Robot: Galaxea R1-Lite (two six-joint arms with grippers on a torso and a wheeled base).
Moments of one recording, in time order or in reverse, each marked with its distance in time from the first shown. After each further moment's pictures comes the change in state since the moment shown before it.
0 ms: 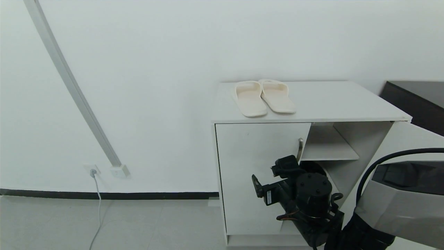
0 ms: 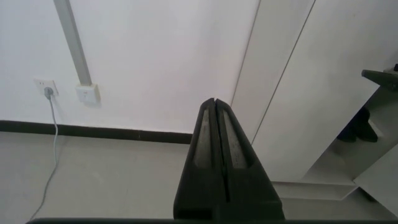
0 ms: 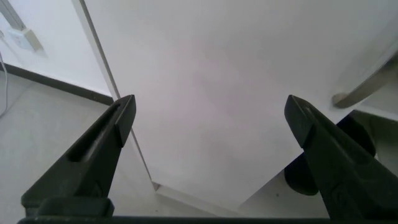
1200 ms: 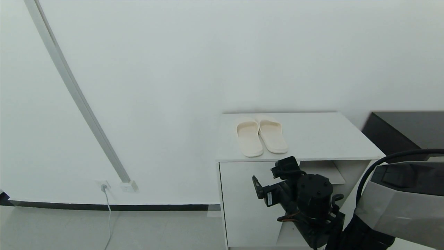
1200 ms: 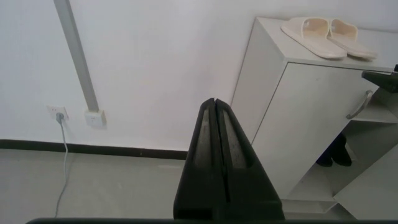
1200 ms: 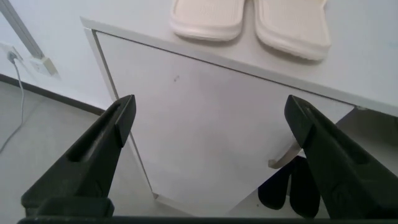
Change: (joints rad) left arm 0.000 0.000 0.000 0.000 0.000 0.000; right arm 0.000 0.003 0.013 -0.016 0.001 -0.021
